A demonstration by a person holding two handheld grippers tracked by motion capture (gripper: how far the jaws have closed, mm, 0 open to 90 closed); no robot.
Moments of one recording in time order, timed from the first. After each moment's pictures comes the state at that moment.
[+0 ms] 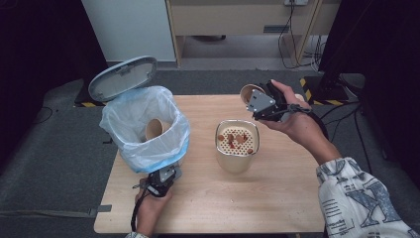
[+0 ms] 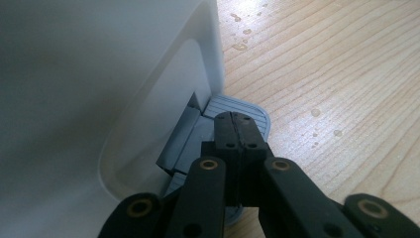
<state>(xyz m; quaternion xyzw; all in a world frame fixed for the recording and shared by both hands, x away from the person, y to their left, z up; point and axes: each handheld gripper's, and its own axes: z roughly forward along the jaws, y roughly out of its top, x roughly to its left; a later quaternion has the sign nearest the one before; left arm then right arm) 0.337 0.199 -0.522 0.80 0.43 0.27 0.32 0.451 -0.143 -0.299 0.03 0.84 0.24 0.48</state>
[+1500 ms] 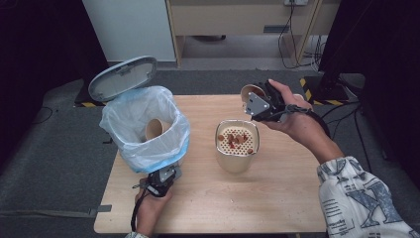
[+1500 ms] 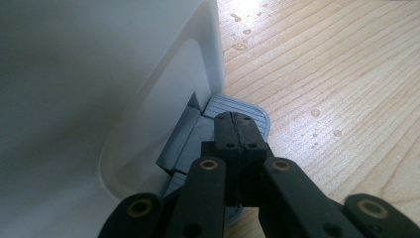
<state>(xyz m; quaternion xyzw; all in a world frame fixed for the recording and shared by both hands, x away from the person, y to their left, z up) 0.337 0.199 -0.522 0.81 0.43 0.27 0.31 0.448 -0.138 -0.297 0.00 0.84 0.19 0.50</state>
